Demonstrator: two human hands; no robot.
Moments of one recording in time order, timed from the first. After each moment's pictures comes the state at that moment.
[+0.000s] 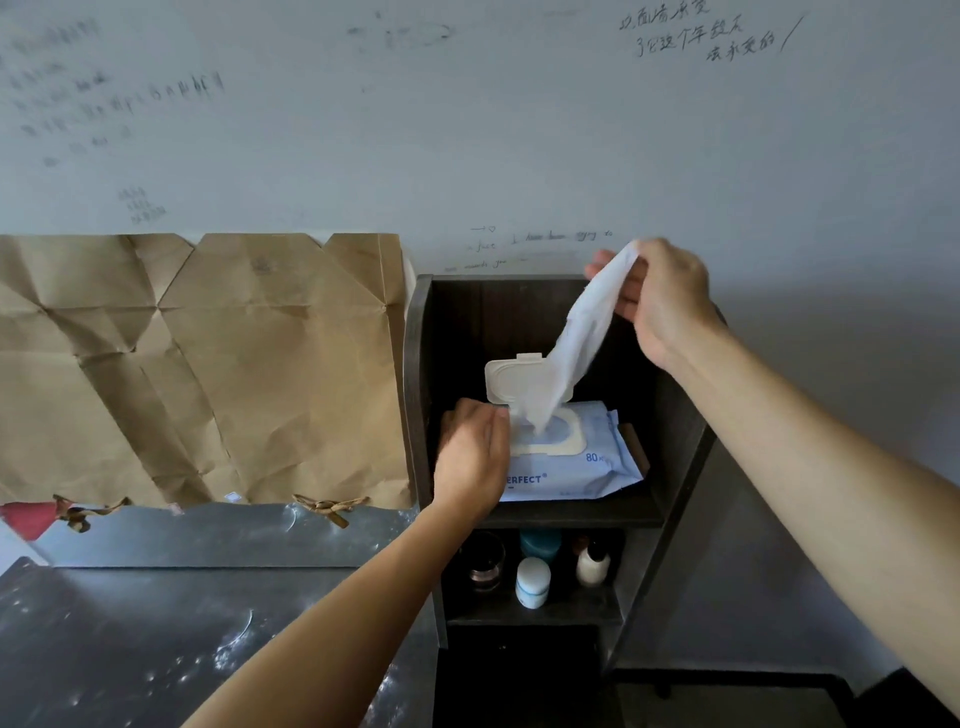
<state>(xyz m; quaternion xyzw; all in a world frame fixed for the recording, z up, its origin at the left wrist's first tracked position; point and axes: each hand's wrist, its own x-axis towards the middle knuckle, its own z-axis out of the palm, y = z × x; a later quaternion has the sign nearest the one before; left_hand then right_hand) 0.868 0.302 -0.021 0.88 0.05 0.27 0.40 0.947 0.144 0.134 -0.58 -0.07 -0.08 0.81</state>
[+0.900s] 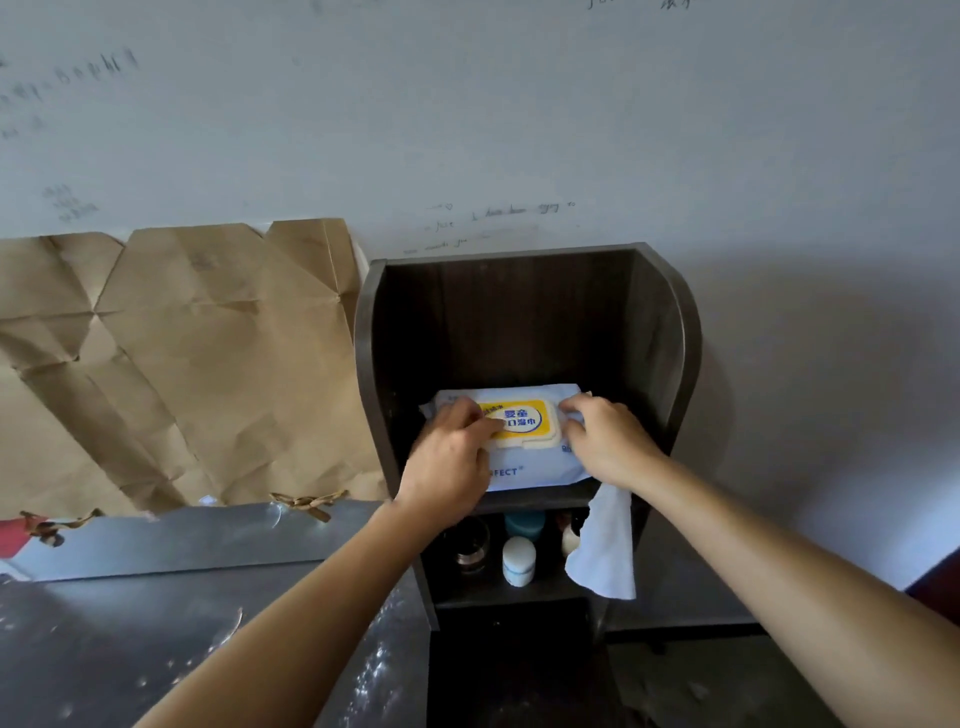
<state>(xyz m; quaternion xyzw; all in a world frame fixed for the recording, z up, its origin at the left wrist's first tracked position) 0.862 0.309 -0.028 0.95 -0.12 0.21 0.18 0.915 0.115 -0.005 -0.94 -0.13 0.00 0.32</state>
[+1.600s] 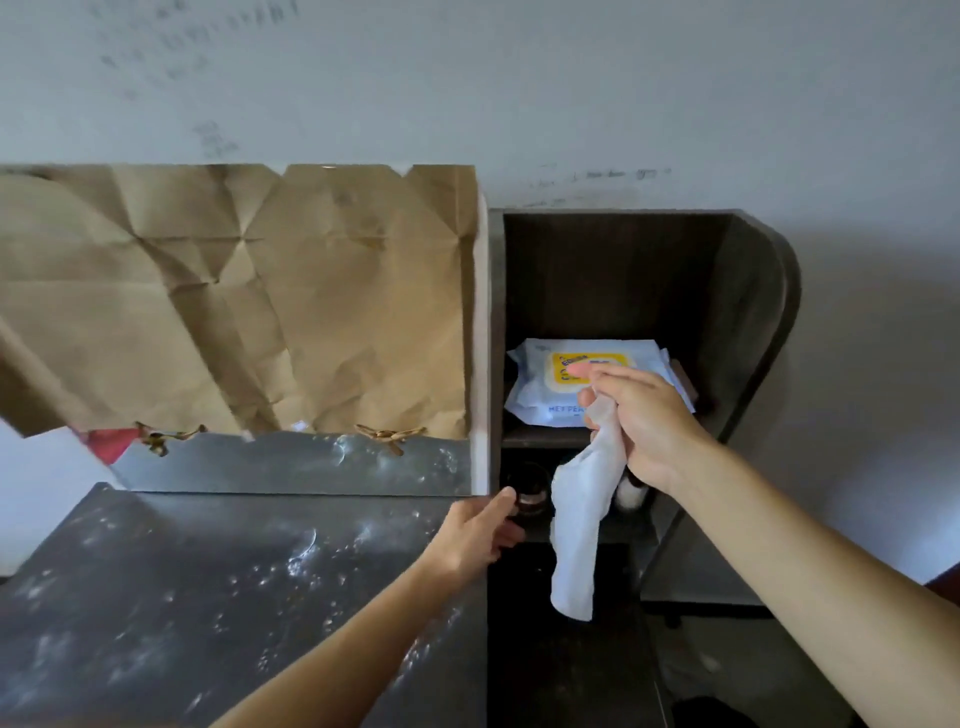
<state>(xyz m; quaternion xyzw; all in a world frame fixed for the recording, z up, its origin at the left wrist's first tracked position) 0.723 0.356 -0.086 0.74 0.14 -0.09 0.65 0.799 0.196 0.036 -0.67 0.01 0.10 0.74</state>
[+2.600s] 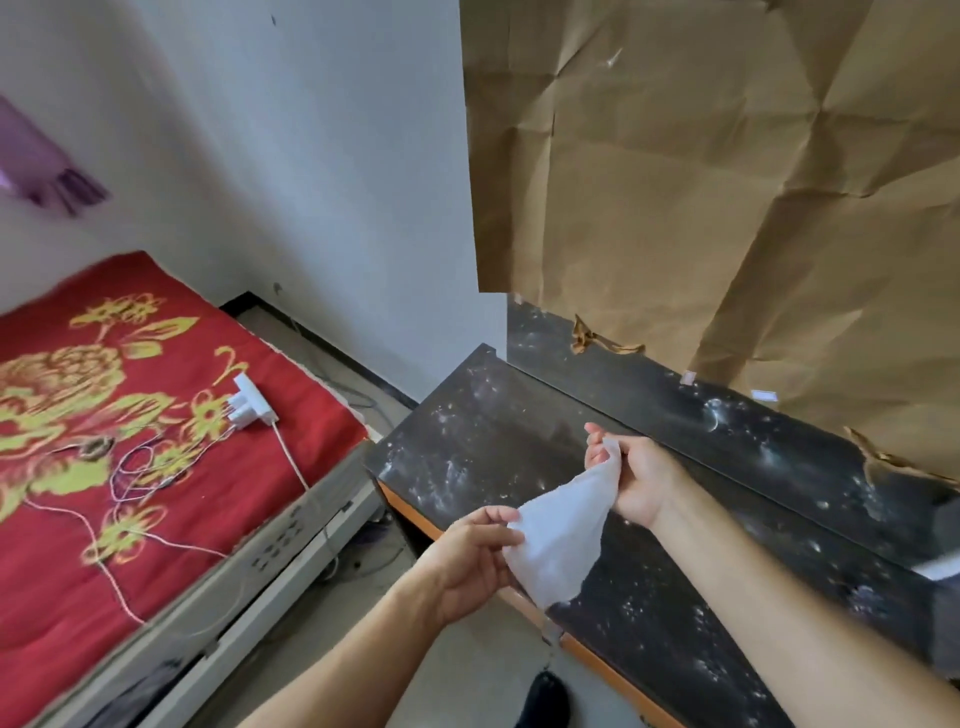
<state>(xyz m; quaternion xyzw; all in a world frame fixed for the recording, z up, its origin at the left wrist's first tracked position) 0.478 0.758 -0.178 0.35 0.38 0.03 0.86 0.679 0.676 -0.133 -0.47 0.15 0.54 0.68</state>
